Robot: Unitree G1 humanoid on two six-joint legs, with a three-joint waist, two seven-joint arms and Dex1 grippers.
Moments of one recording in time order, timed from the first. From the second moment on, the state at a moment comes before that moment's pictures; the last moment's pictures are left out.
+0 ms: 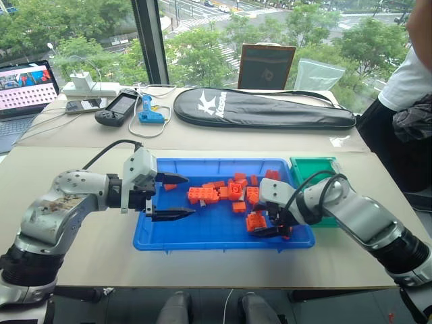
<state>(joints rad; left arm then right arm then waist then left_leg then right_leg) -0.43 0.86 0.02 -0.33 -0.58 0.64 -1.15 -0.65 -0.88 0.50 -0.32 0.26 0.80 1.03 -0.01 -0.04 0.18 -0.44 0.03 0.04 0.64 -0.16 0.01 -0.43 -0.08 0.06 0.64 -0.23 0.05</state>
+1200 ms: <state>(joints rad) -0.47 0.83 0.00 -0.31 -0.57 0.61 -1.15 -0.67 -0.95 0.35 -0.26 0.21 0.75 1.20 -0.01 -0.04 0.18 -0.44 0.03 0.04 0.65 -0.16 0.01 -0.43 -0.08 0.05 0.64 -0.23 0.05</state>
